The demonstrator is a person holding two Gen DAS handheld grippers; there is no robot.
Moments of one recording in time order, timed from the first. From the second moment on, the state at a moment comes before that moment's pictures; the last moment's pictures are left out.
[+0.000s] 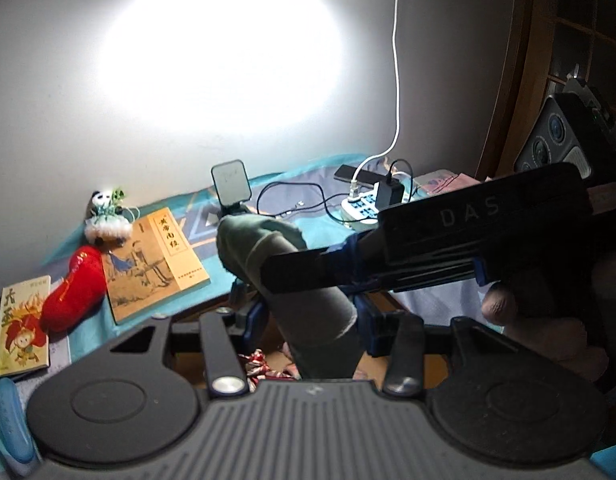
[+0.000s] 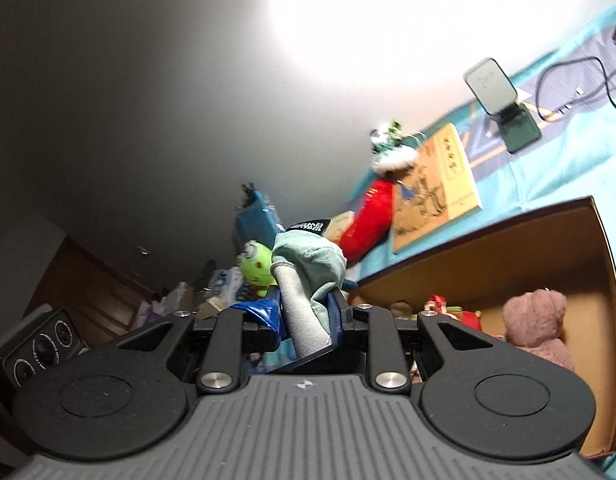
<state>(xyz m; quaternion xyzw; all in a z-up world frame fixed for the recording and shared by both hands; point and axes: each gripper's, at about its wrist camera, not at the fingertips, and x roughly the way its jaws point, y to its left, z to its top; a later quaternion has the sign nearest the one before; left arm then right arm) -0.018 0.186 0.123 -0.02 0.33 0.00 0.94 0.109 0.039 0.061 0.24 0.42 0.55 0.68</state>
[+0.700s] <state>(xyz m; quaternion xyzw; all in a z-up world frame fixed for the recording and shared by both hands) 0.056 0.173 0.018 -0.12 0.41 -0.08 0.90 0.150 0.018 -0.016 0.21 0.51 0.42 0.72</state>
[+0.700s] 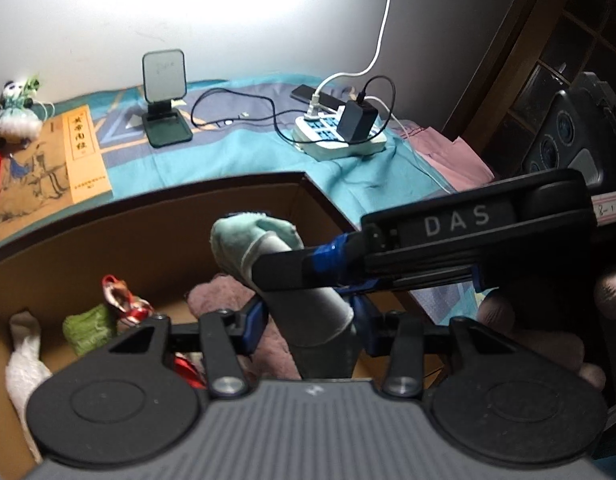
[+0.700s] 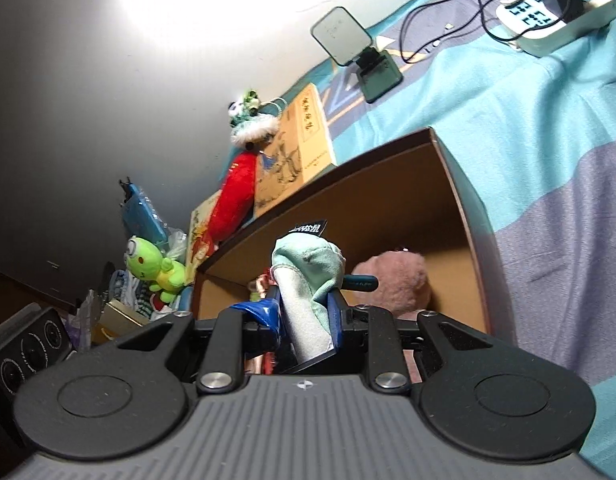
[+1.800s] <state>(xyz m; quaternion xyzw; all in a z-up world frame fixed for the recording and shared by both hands) 0.063 0.194 -0.022 -0.11 0.48 0.00 0.87 0.136 0.052 -0.040 0.11 0.51 0.40 0.75</state>
